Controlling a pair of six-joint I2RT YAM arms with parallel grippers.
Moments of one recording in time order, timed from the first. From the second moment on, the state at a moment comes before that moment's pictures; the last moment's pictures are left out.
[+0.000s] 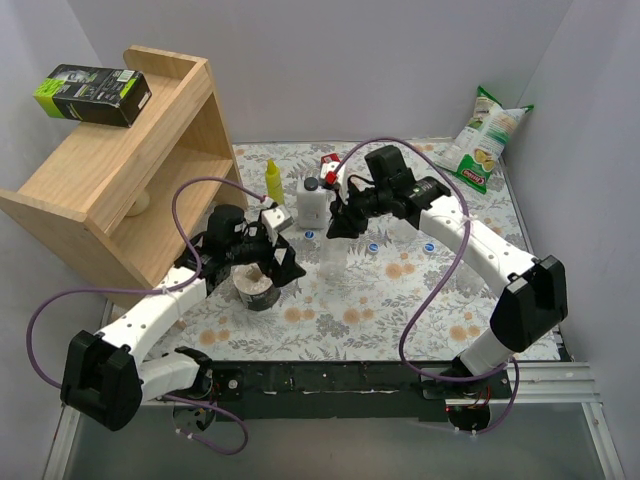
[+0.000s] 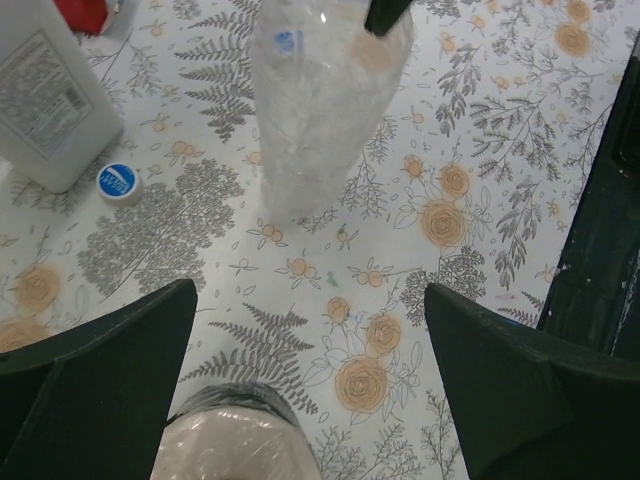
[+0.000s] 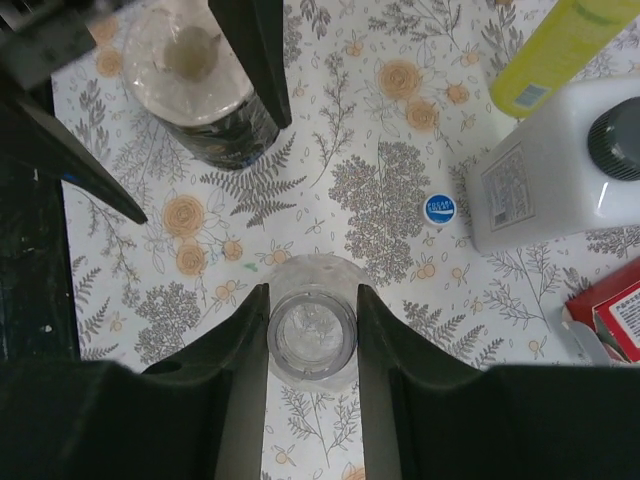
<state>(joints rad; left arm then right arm) -0.44 1.14 0.80 -0.21 0.63 0.18 0.63 1.58 1.41 -0.59 -0.68 -0.47</state>
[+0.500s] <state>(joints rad) -0.45 1.23 0.66 0.24 0.80 0.16 0.63 1.54 1.54 -0.64 -0.89 -0.40</state>
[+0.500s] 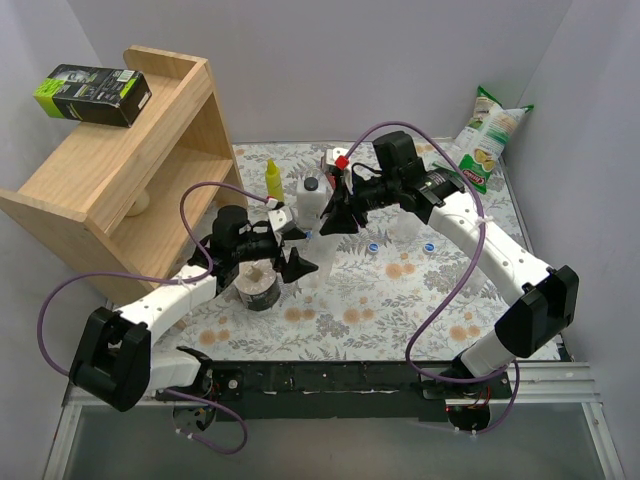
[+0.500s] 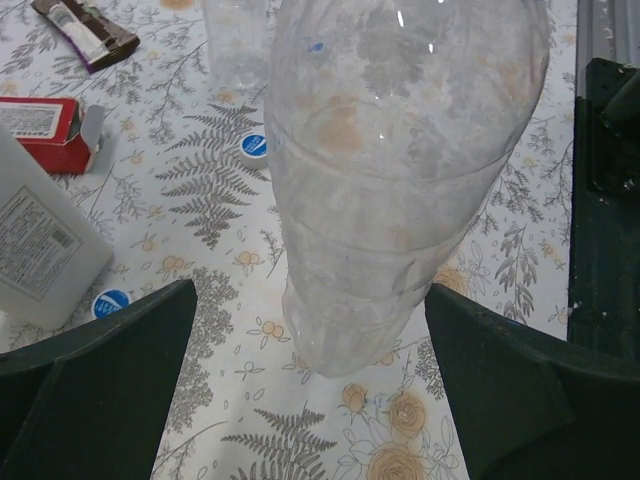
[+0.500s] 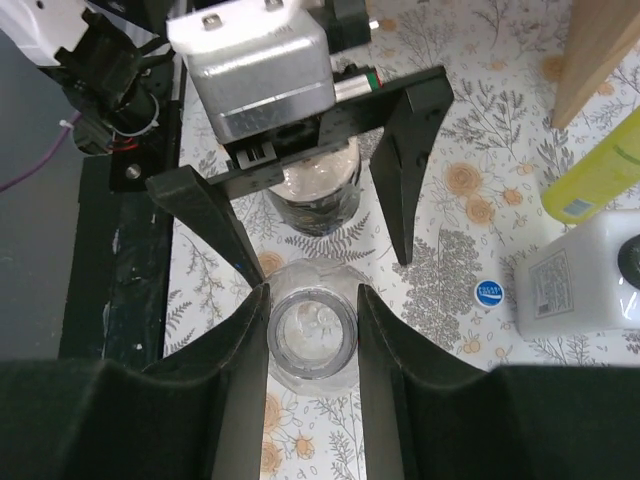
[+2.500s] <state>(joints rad) -0.44 1.17 0.79 -0.01 0.61 0.02 0.48 1.77 1.43 -0.91 -0.43 -0.91</state>
